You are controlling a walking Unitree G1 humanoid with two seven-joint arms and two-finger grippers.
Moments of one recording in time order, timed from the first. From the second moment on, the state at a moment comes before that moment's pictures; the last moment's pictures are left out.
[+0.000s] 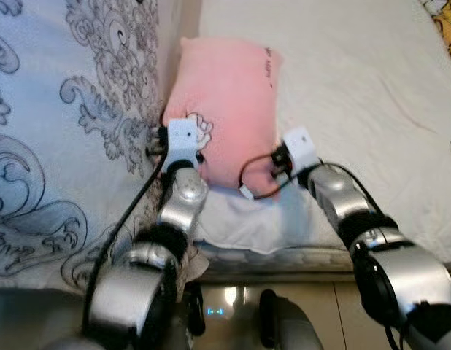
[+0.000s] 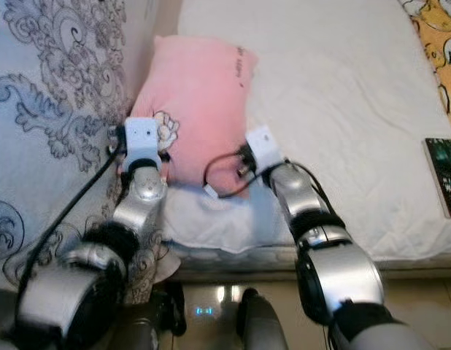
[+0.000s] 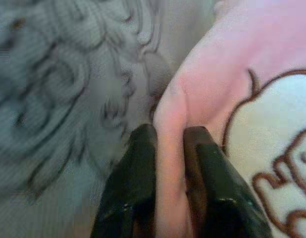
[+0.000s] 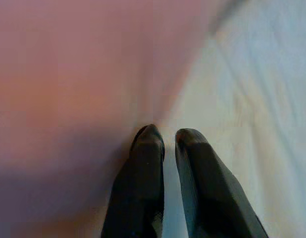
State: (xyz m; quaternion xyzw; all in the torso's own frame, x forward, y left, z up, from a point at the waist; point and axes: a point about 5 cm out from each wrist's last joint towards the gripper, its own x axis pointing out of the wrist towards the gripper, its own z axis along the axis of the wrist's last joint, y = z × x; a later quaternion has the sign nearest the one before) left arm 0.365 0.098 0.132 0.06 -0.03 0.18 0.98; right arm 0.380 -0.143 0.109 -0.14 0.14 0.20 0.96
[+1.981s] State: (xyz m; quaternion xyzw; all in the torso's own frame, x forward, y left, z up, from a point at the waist) left arm 0.297 0.131 0.099 0.04 0.02 0.01 1.00; right arm 0.296 -0.182 0.075 -0.06 0.02 0.01 1.00
